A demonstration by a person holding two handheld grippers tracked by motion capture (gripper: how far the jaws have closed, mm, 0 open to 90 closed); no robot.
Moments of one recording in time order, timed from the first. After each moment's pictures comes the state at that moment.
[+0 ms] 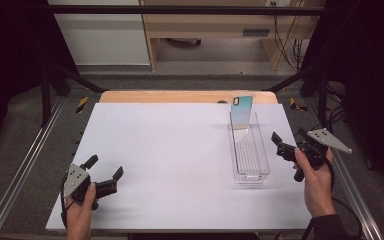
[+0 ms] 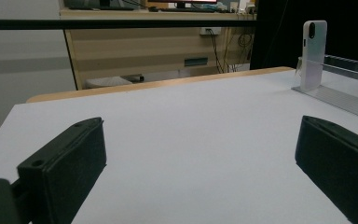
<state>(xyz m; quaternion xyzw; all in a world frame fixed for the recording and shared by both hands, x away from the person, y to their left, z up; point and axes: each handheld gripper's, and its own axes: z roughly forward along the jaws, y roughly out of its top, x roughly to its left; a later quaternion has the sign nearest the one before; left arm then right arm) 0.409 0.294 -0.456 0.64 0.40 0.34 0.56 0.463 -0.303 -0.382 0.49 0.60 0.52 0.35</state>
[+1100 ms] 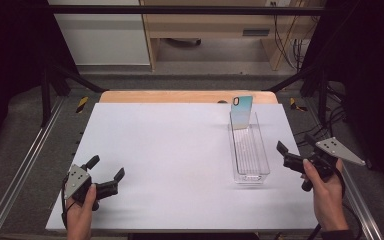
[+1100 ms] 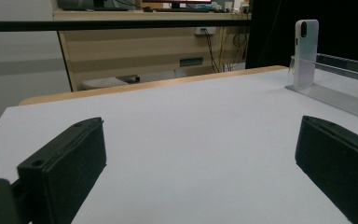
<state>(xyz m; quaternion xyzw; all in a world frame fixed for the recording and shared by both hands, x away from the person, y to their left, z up) 0.407 0.291 -0.455 0.65 0.39 0.34 0.56 0.430 -0.310 -0.375 0.46 0.62 0.53 0.35</state>
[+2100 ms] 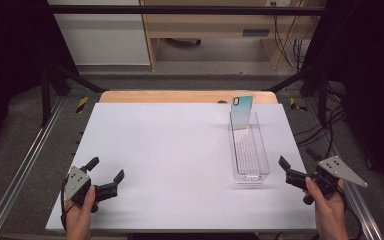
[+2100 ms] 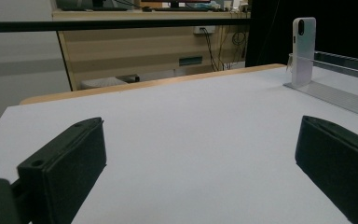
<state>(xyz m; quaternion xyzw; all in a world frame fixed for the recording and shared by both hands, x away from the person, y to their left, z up) 0.402 0.292 -0.456 0.65 0.39 0.34 0.56 0.402 -0.318 -0.407 0.44 0.61 0.54 0.37</state>
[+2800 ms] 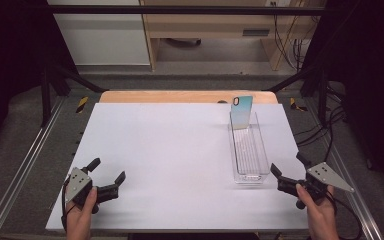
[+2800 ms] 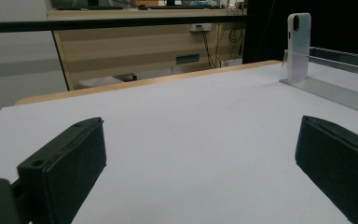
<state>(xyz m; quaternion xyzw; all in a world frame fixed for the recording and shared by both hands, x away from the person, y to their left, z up) 0.399 0.290 -0.457 0.66 0.39 0.34 0.55 0.399 -0.304 -0.431 0.43 0.63 0.54 0.36</state>
